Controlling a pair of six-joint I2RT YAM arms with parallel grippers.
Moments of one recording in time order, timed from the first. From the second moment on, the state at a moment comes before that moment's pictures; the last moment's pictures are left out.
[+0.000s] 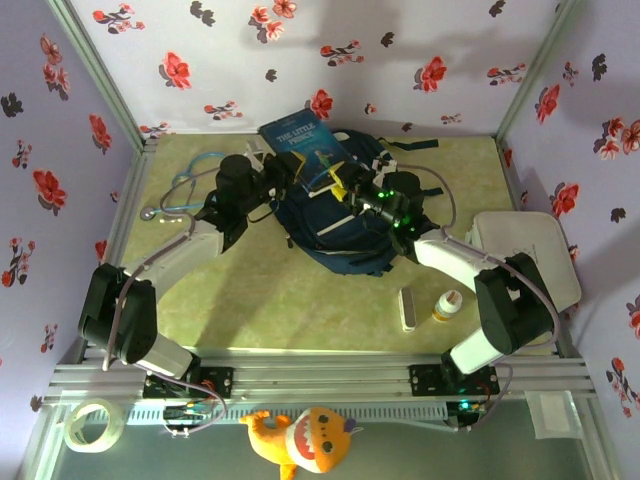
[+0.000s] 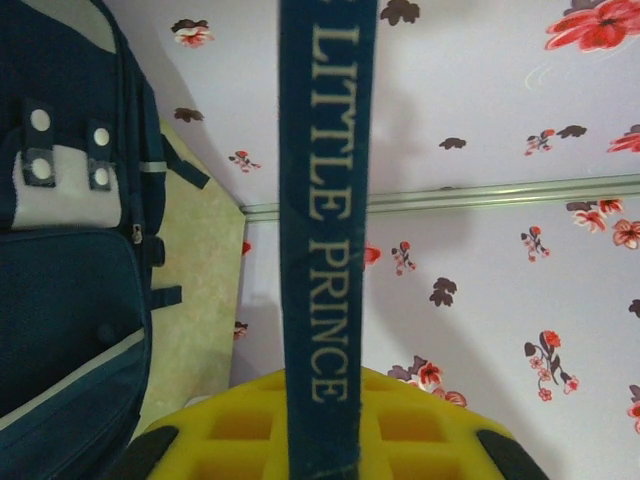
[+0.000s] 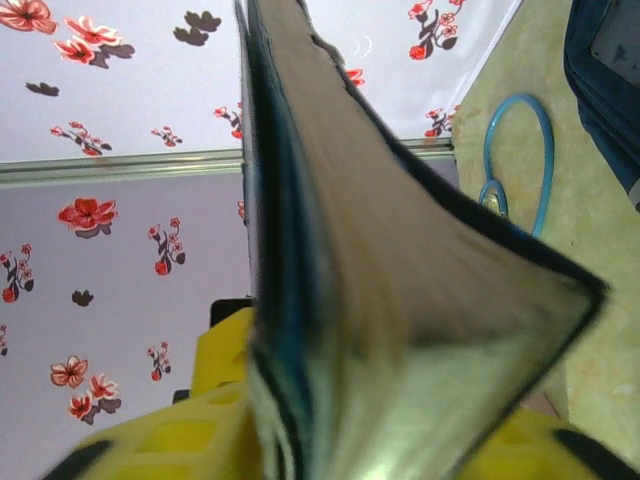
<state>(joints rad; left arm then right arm) -0.52 1.51 1.06 0.36 0.25 -1.41 0.50 1.54 0.89 0.63 -0.44 1.57</state>
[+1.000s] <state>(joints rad) -0.64 1.54 1.28 -0.32 0.09 -0.46 0.28 1.13 0.99 -0.45 -0.04 0.91</state>
